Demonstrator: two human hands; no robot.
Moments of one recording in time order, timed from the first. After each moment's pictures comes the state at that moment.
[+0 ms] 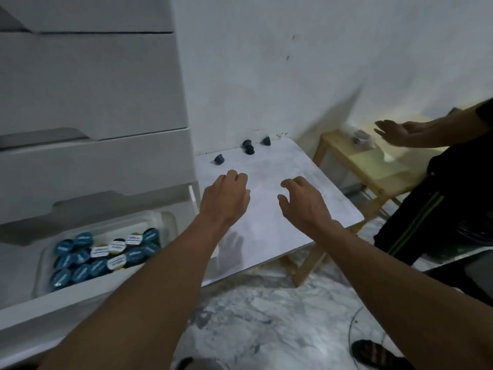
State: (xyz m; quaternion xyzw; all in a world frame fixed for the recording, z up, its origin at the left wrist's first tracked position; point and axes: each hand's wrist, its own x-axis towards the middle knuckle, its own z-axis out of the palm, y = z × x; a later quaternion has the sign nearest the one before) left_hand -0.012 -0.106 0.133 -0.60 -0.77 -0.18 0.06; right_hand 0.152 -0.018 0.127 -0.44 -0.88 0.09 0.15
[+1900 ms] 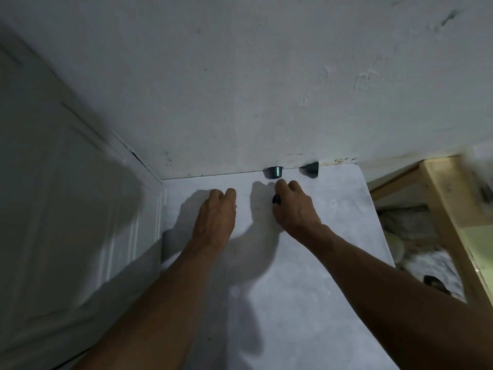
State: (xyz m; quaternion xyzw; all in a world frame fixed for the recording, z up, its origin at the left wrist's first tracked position) left_hand -0.174 0.183 -0.024 -0.39 -0.90 -0.14 -0.13; right_hand -0.062 0.319 -0.005 -0.38 -0.89 0.25 -0.06
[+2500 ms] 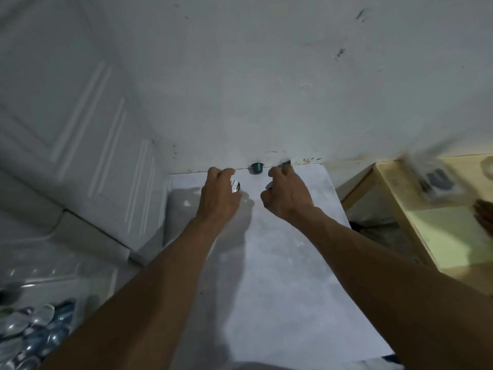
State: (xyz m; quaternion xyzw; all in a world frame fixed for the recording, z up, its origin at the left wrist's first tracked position) left_hand -0.098 0.156 0.075 -0.33 -0.88 -0.31 -0.13; right_hand 0.002 0.270 0.081 -0.37 -0.91 0.19 0.05
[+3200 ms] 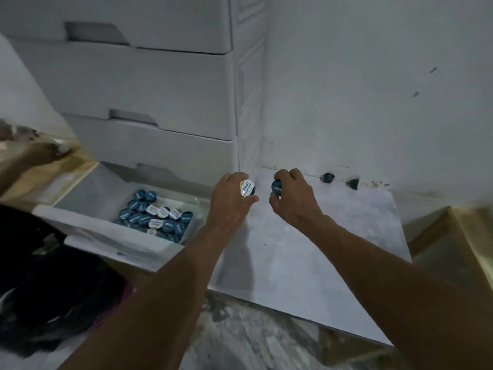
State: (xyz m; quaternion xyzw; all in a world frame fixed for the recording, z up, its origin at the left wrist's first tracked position) left_hand -0.006 -0.062 0.146 -0.20 -0.90 -0.38 0.03; right_hand 0.047 0.081 0.144 -0.13 -0.96 0.21 0.15
